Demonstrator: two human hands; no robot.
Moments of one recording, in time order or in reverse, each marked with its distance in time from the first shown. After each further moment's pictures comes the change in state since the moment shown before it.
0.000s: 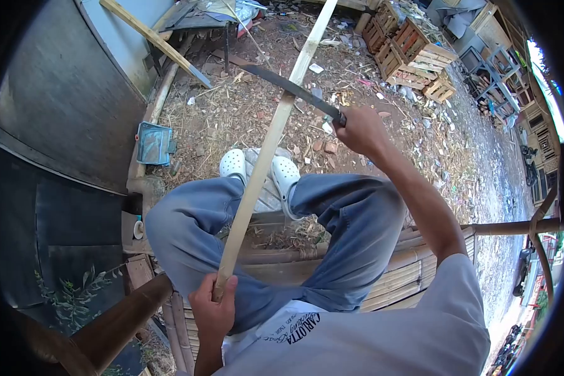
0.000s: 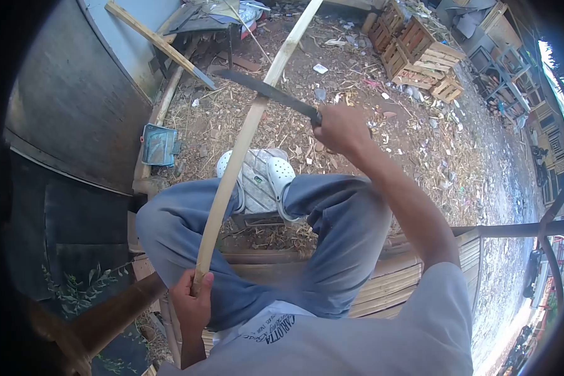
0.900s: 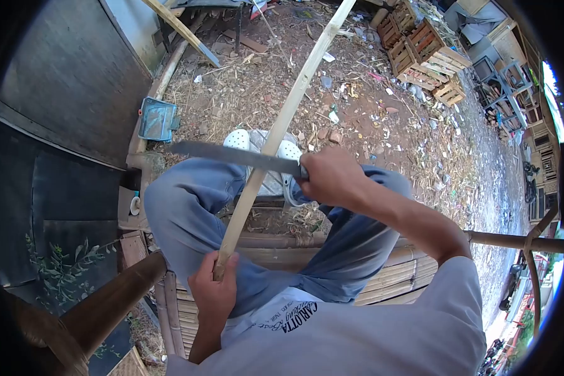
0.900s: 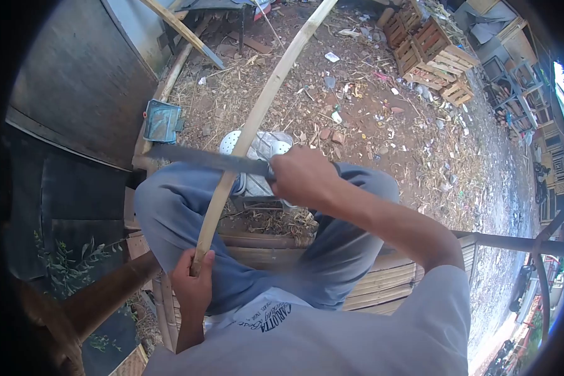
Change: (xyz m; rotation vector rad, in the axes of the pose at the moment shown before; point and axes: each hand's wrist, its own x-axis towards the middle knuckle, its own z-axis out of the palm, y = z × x) left_hand -0.008 0.000 0.015 0.042 0.125 -0.065; right_hand -0.076 -0.077 0.032 0.020 -0.266 -0.349
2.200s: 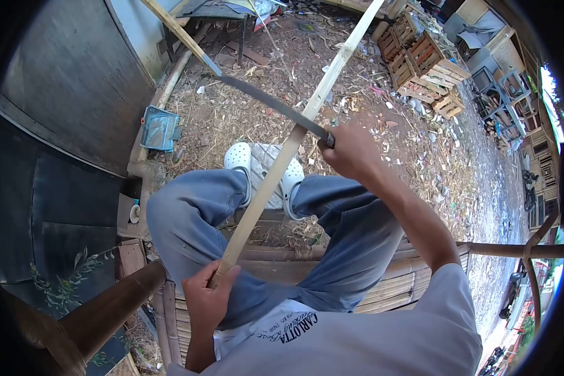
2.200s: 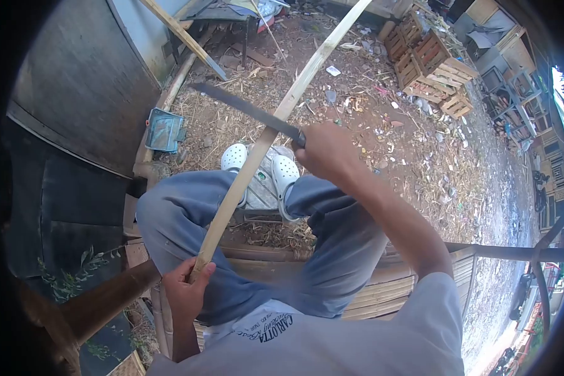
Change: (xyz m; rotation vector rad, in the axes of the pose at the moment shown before) left_hand 0.027 0.009 -0.013 -0.207 -0.114 -0.053; right_hand 0.038 0.033 -0.050 0.037 0.137 0.274
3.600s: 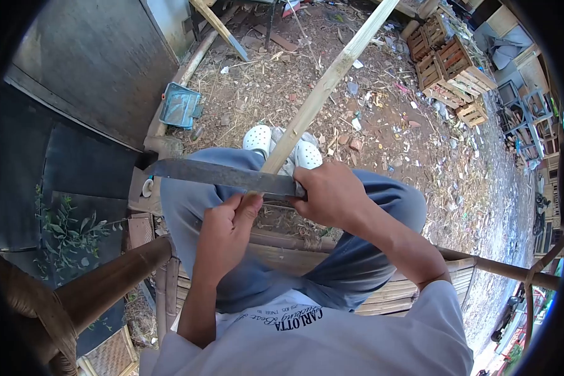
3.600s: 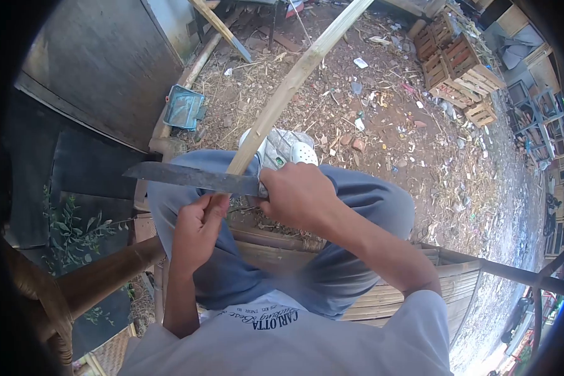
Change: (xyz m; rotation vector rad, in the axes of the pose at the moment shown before) left_hand 0.053 0.033 0.021 0.003 -0.165 0.117; right_hand -0.056 -0.057 0.034 0.104 -0.217 -0.365
